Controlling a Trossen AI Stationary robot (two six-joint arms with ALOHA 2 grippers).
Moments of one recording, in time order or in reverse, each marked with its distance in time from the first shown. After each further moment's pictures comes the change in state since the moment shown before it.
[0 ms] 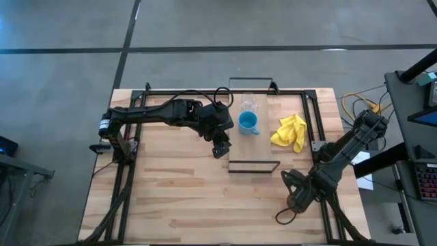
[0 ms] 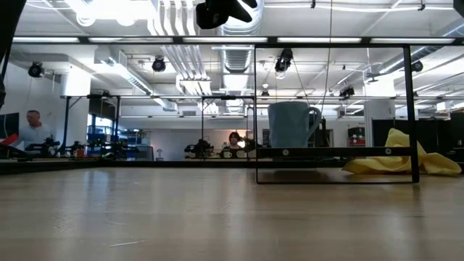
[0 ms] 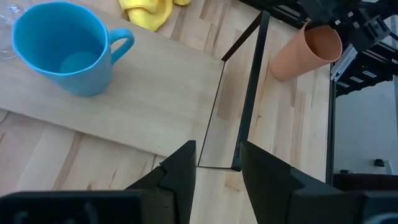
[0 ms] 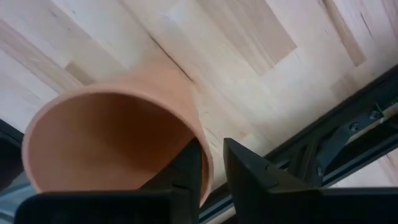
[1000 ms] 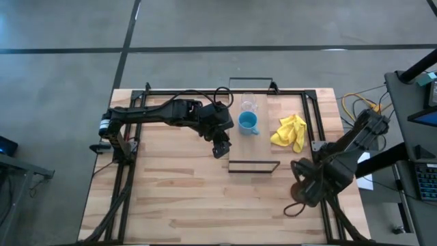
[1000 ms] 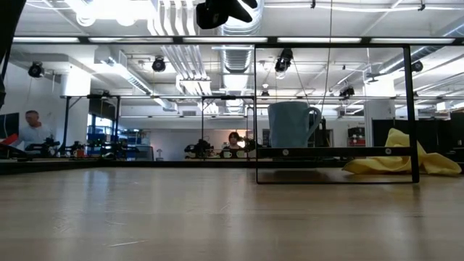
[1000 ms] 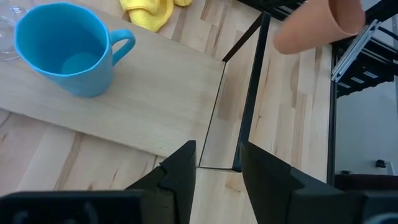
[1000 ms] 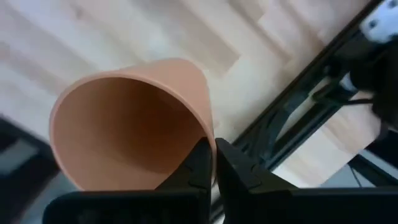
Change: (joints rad) left arm 0.000 0.000 0.000 0.001 -0.004 0.000; right arm -0.003 -0.024 0.286 -0.357 0.074 0.110
